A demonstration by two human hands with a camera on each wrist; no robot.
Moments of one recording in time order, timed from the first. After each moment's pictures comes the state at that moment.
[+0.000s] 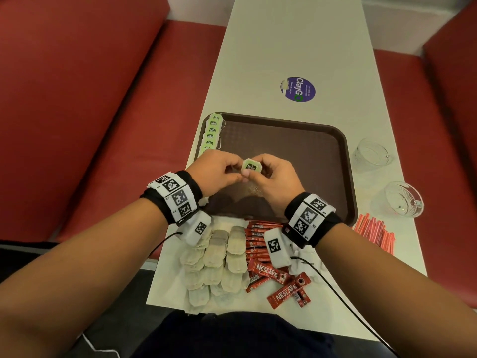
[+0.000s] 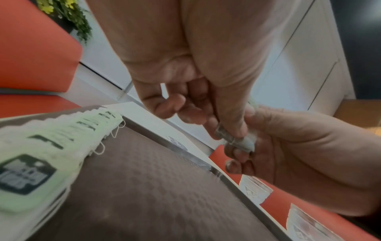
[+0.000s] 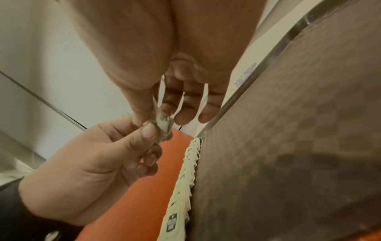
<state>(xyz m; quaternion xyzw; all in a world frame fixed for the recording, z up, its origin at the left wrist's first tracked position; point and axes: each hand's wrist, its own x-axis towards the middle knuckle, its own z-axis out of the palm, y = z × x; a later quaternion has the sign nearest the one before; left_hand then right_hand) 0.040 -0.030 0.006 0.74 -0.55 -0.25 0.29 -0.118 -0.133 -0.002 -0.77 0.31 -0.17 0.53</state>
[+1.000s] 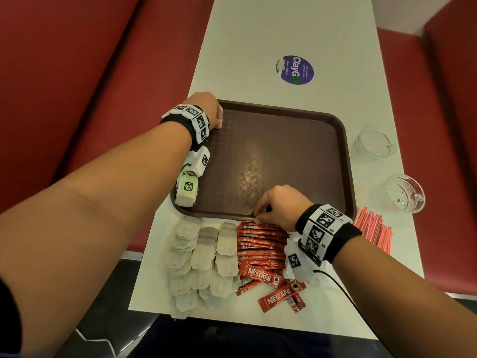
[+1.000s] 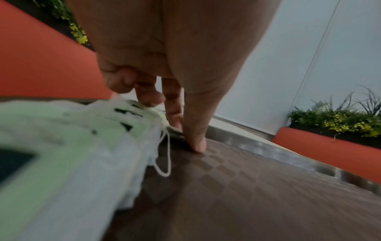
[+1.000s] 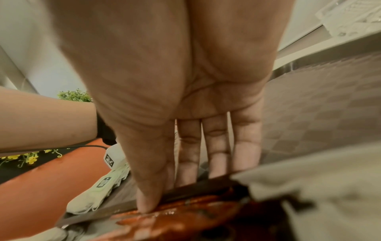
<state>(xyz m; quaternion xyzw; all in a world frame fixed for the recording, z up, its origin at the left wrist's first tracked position) 0.135 -0.154 -0.034 0.88 -0.42 -0.22 0.06 -0.158 -0.151 -0.024 -0.88 0.25 0.25 0.30</state>
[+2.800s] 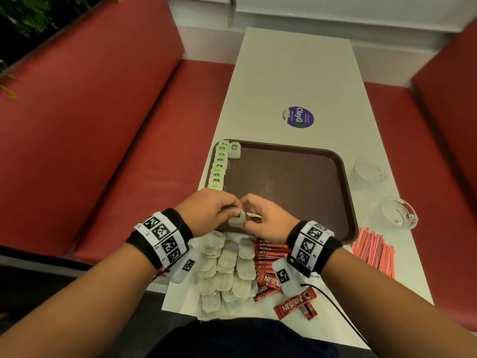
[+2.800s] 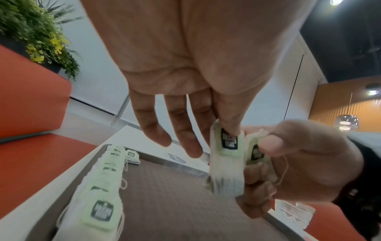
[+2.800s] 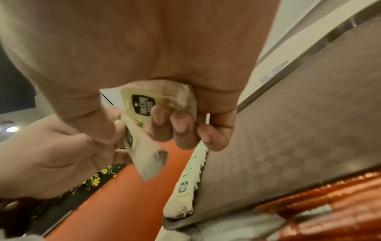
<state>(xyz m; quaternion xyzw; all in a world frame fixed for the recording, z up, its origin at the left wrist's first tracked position) 0.025 0.043 0.034 0.73 -0.62 -0.22 0.21 -0.136 -0.092 0.008 -0.86 0.17 0.03 0.48</state>
